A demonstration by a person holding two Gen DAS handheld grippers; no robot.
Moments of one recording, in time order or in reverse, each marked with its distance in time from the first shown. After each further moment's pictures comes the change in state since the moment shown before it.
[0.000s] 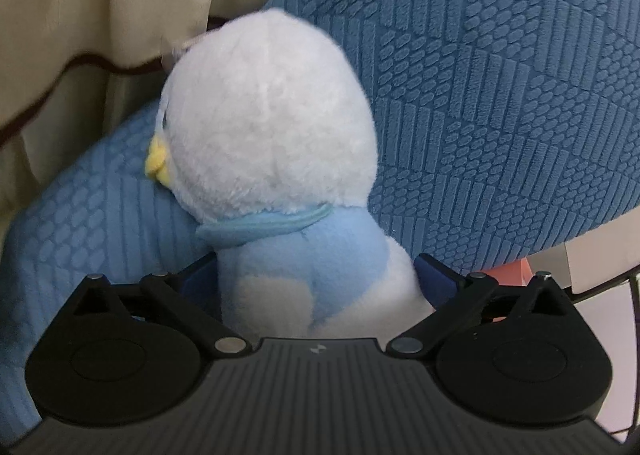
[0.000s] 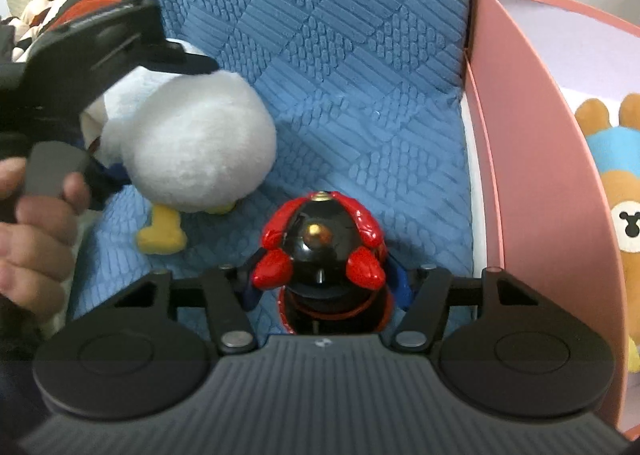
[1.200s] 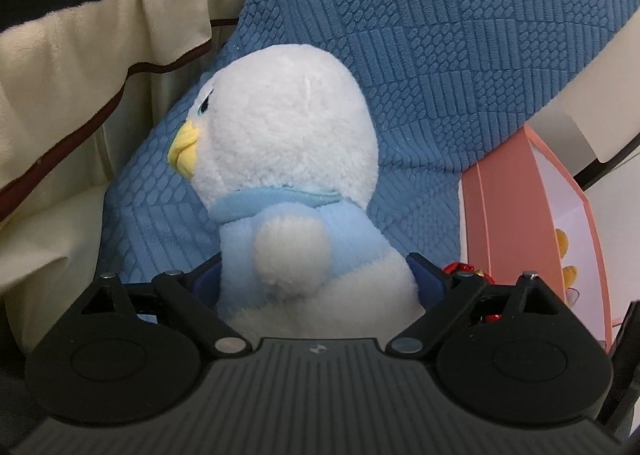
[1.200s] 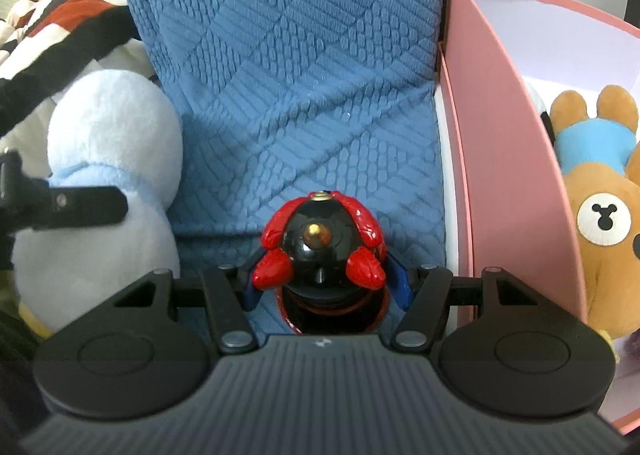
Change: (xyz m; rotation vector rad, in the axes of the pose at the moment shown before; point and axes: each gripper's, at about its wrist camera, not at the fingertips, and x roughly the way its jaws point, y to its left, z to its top) left arm -0.075 -0.006 -0.068 0.321 0.062 0.153; right arm -0.002 -0.011 0.002 0.018 0.020 -0.048
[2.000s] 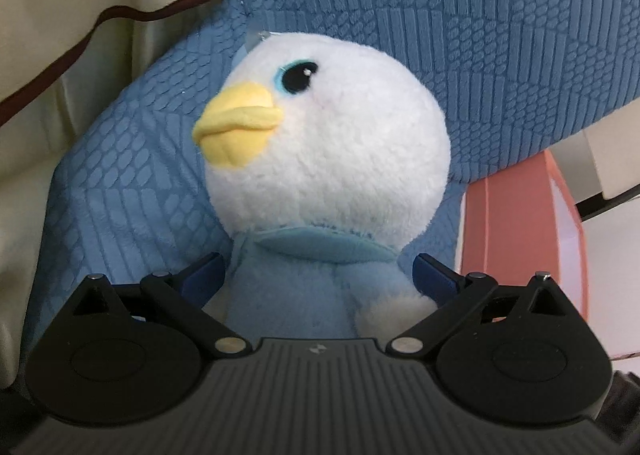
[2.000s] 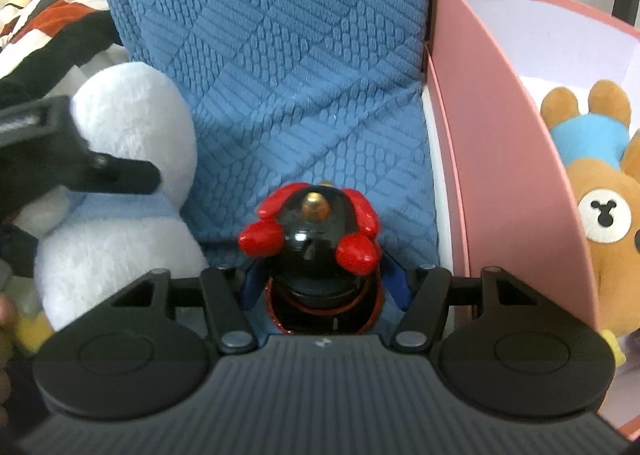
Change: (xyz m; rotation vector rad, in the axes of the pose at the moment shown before) left arm 0.046 0.009 0.018 -0.139 0.099 -0.051; right arm 0.004 0.002 0.002 0.010 -0.036 -0.050
